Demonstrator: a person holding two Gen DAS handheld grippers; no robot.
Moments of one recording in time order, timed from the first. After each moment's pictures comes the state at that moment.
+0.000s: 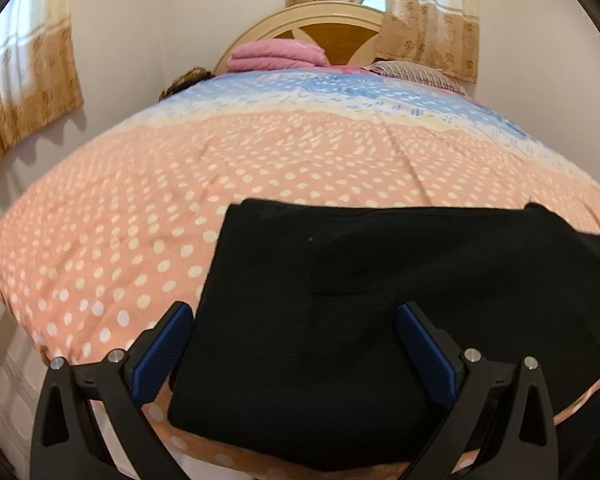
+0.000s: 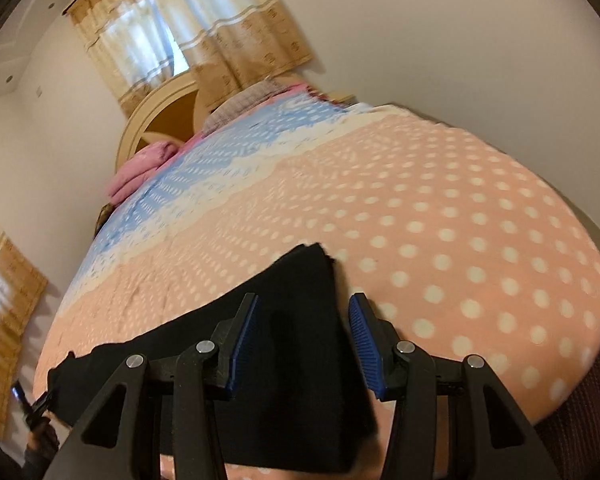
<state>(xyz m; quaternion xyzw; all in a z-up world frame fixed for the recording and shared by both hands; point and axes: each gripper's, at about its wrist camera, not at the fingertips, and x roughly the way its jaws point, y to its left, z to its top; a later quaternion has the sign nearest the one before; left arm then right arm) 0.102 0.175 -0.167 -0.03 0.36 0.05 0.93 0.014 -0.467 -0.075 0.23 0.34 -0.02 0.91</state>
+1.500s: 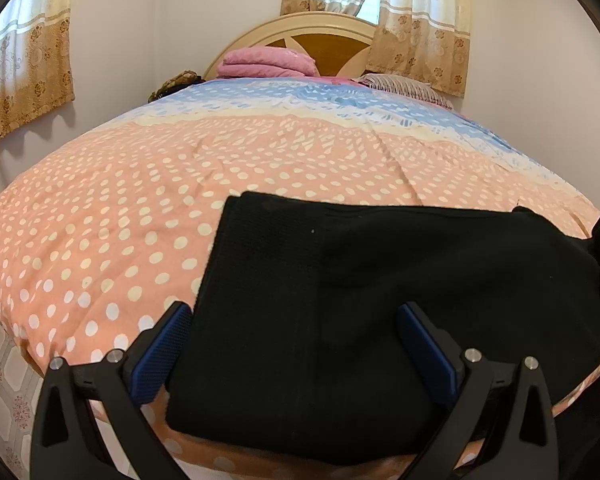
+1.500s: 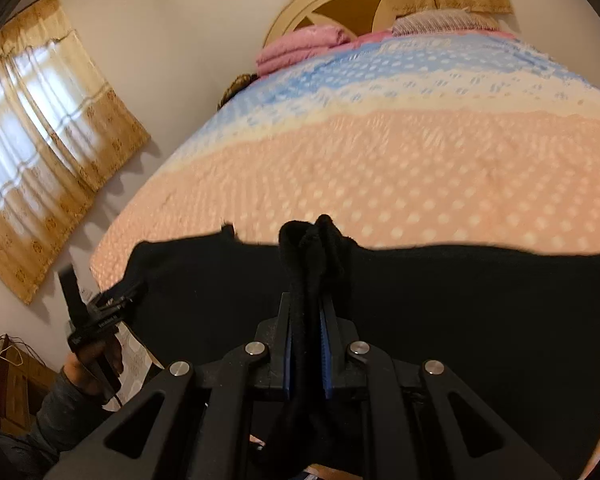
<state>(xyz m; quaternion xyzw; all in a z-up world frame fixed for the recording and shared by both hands) 0.087 0.178 -0.171 -0.05 0.34 0.02 0.94 0.091 -0.070 -0.106 0.11 0.42 0.22 0.87</state>
